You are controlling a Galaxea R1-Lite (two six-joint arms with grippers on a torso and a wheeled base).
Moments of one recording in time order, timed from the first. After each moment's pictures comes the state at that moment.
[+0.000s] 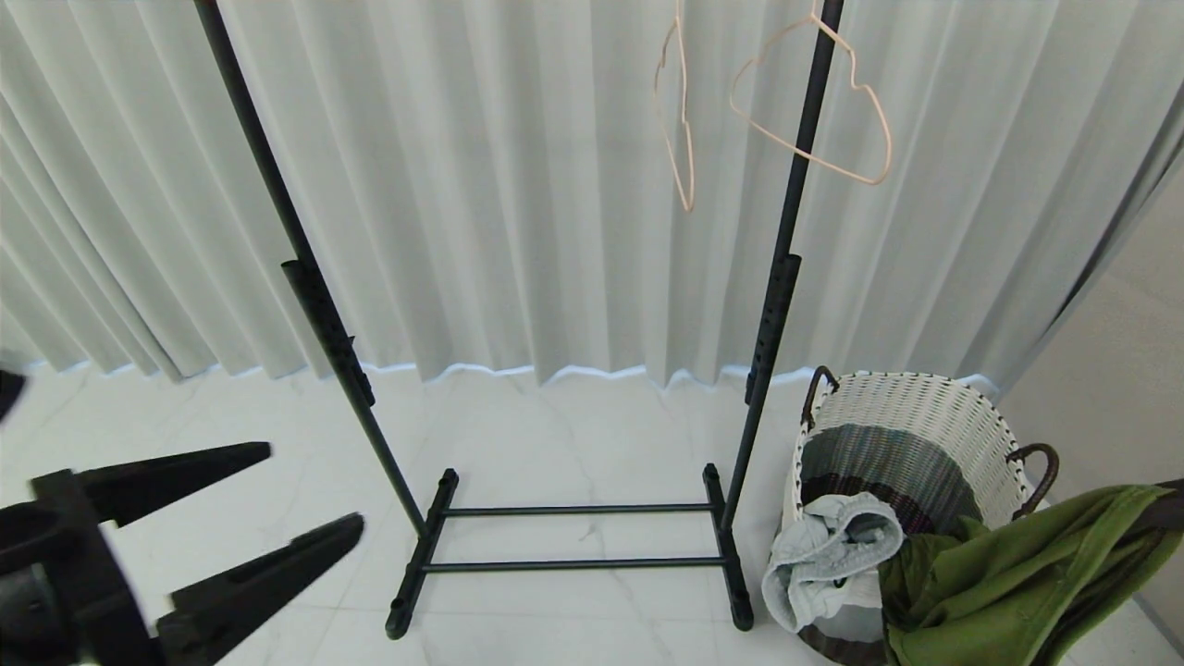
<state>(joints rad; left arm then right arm) -0.43 0.94 -0.54 -0.13 -0.20 0.04 0.26 1.11 -1.14 0.79 0.34 -0.25</state>
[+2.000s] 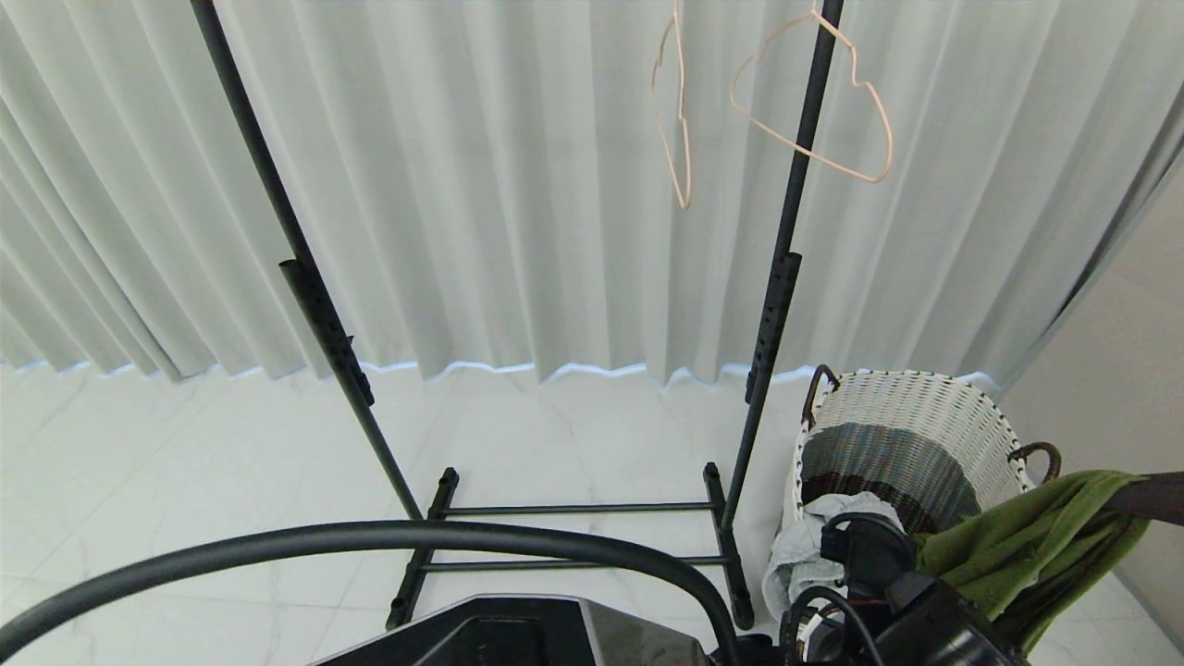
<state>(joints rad) -1.21 2.40 -1.50 -0.18 0.33 -0.54 0.27 1.04 -0.97 0.54 0.34 -0.03</state>
